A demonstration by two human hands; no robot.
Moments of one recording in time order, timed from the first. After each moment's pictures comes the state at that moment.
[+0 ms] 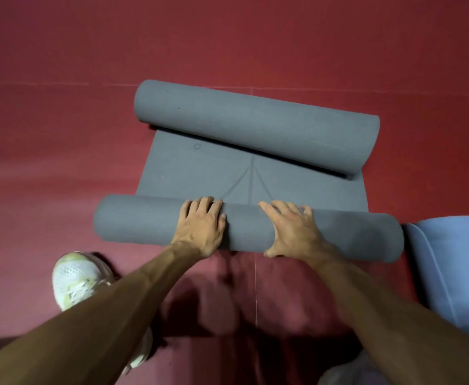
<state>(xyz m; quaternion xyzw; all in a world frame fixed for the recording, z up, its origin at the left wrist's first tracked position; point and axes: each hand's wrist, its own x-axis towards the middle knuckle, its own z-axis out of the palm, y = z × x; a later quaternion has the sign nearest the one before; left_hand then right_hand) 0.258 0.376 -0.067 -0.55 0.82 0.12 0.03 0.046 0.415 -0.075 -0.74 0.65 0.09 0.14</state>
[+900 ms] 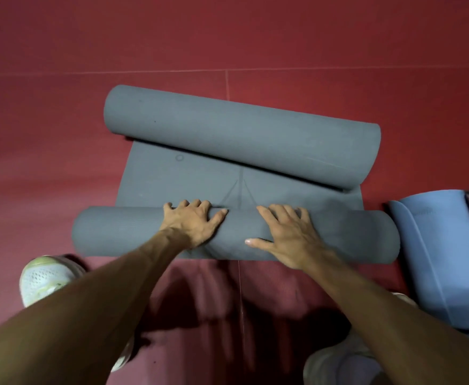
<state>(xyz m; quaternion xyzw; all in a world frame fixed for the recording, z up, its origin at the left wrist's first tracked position) 0.229 0.364 -0.084 -0.55 0.79 0.19 0.20 0.025 0.454 -0.078 -0.71 0.68 0.07 0.15</state>
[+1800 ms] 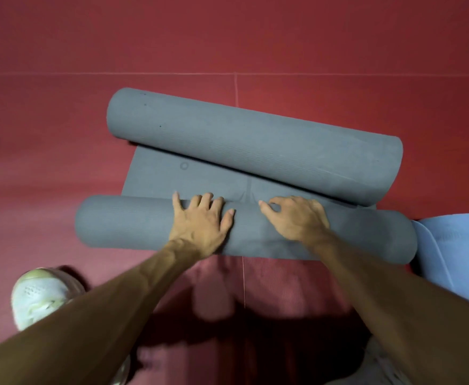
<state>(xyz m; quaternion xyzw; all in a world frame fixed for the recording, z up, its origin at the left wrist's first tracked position) 0.217 0.353 -0.088 -0.54 0.83 0.09 0.11 0.018 0.378 -0.082 -0.61 0.76 0.09 0.19</state>
